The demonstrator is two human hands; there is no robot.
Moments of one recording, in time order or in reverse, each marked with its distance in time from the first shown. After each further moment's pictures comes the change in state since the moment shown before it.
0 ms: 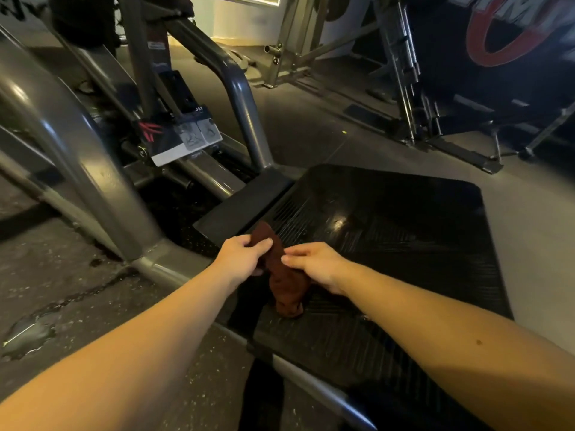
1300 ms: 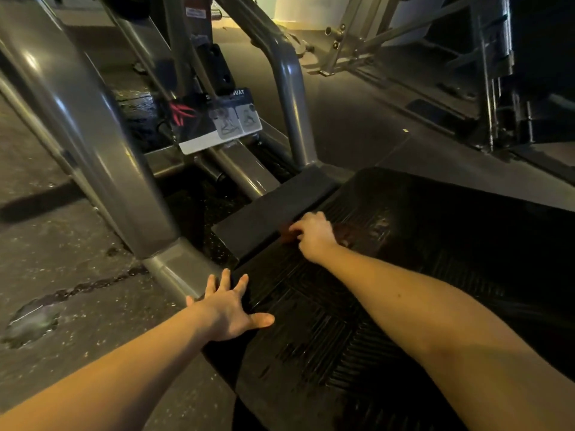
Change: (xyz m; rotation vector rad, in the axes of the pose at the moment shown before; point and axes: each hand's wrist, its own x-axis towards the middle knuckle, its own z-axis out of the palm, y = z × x) left_hand 0.059 -0.065 -0.040 1.115 -0.219 -0.338; right_hand 0.236 -0.005 0.003 -1.152 0.104 -0.471
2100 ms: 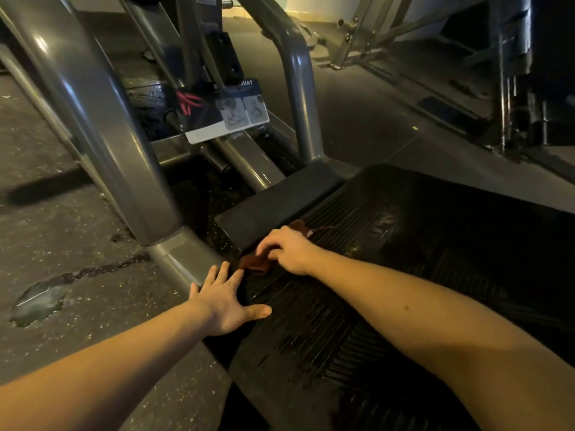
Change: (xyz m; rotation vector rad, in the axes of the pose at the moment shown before) left_hand -0.019 0.001 0.002 -0.091 0.092 0.008; right_hand -0.024 -0.040 0.017 0.214 -0.236 -0.281
